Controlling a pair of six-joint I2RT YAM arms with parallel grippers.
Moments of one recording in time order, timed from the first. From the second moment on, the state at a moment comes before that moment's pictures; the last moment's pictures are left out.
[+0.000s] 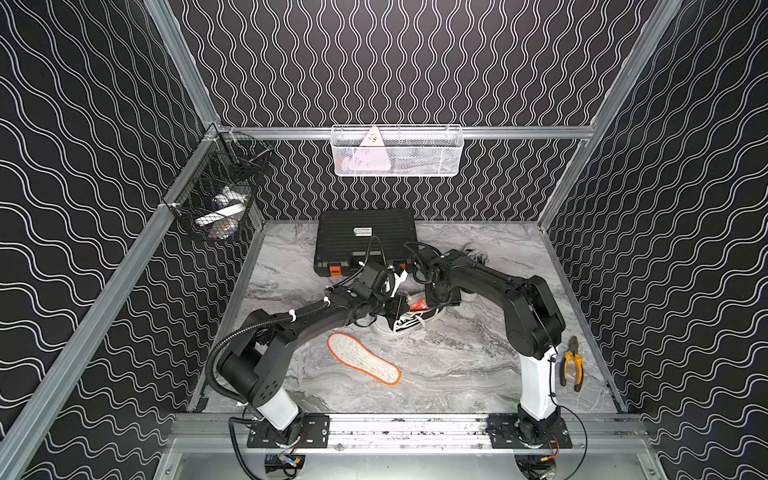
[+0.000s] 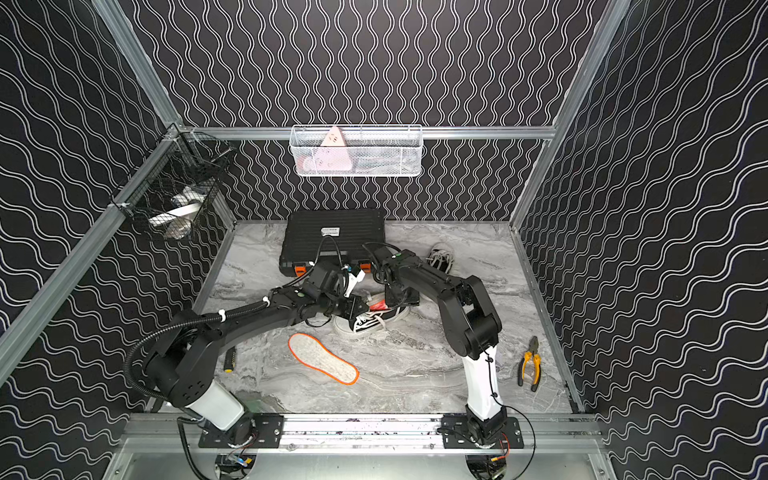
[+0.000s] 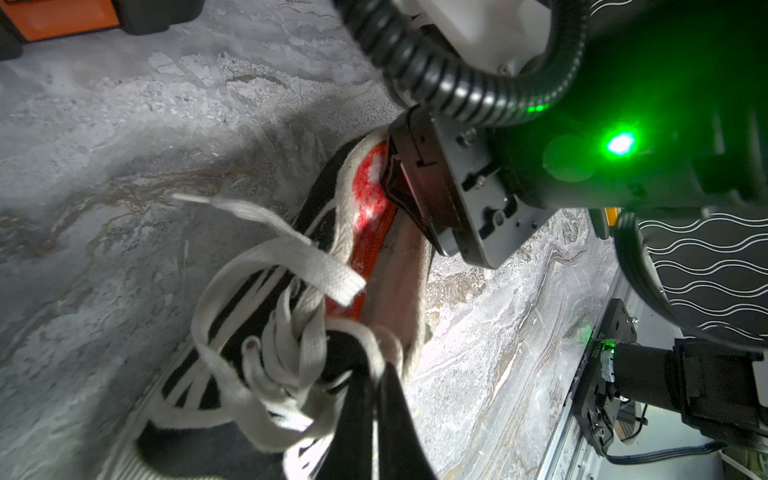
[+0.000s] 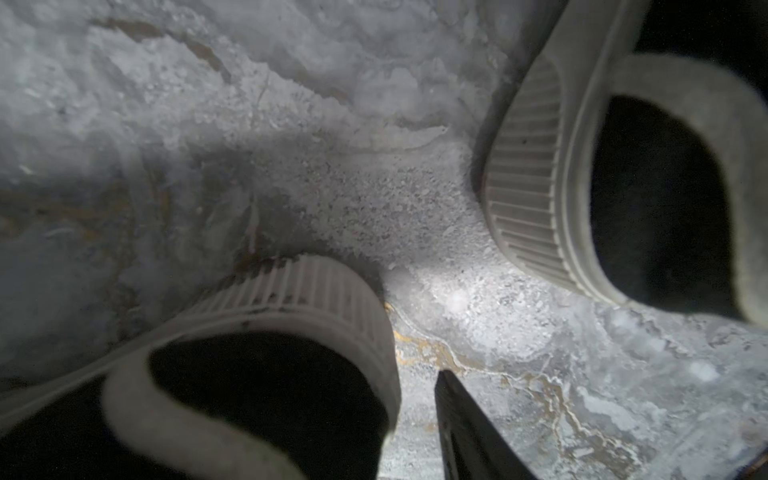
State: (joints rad) left arm -0.56 1.63 0.99 -0.18 0.42 -0.36; right arm 0.60 2.06 1.59 -1.05 0.27 0.55
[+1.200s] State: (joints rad) left arm -0.58 1.65 1.02 -0.17 0.42 -0.35; right arm 0.57 2.11 1.67 -0.98 0.34 0.52
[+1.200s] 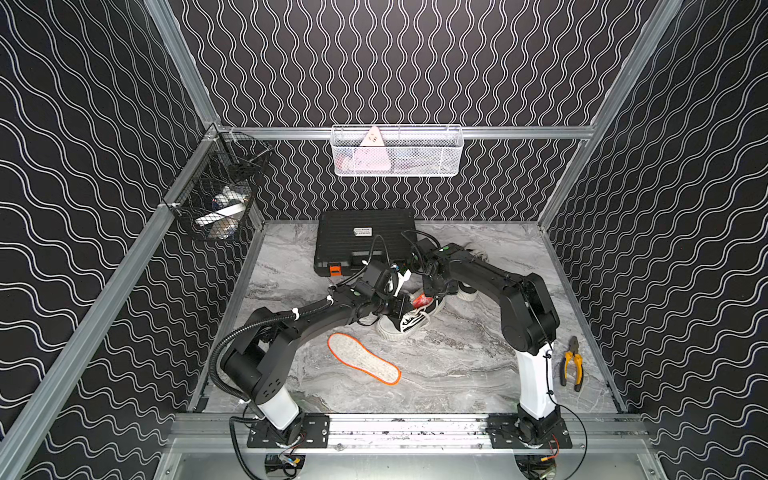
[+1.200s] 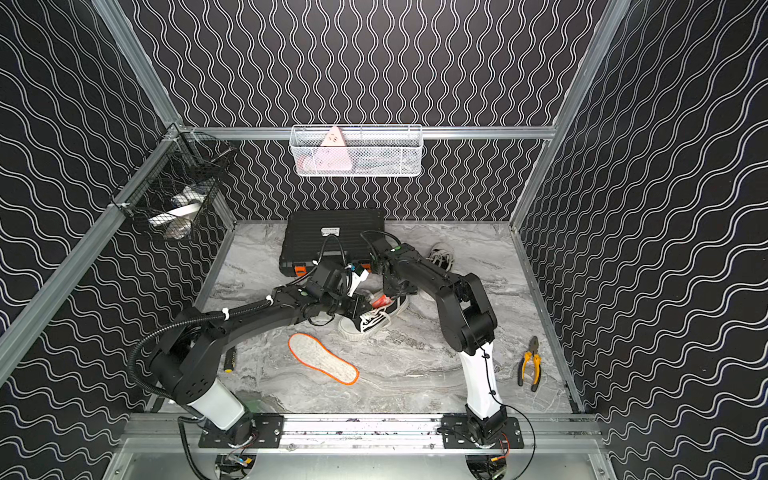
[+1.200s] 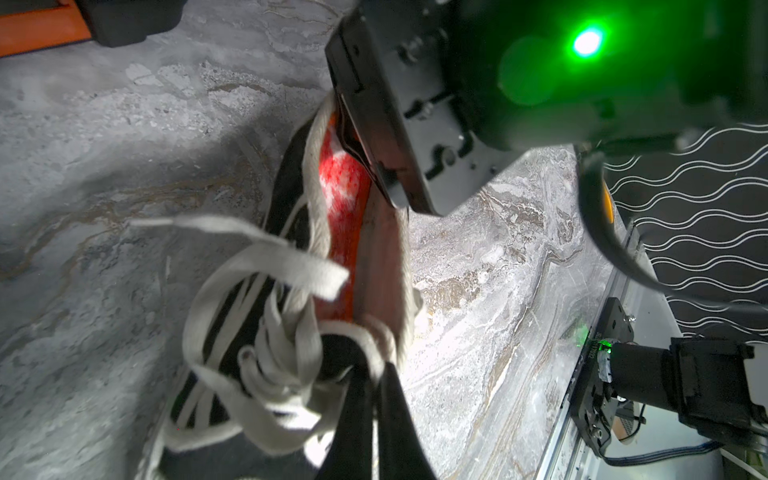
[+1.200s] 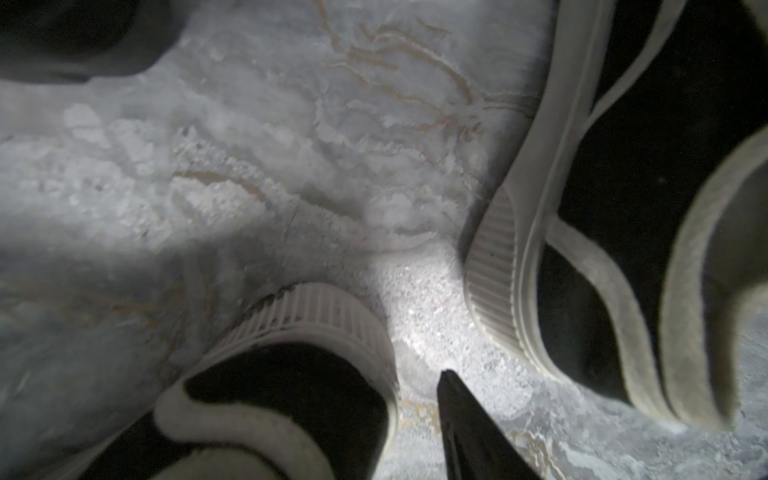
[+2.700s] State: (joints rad) left arm -0.58 1.68 1.05 -0.18 0.42 -0.31; right arm 0.56 2.14 1.74 -1.02 0.36 0.39
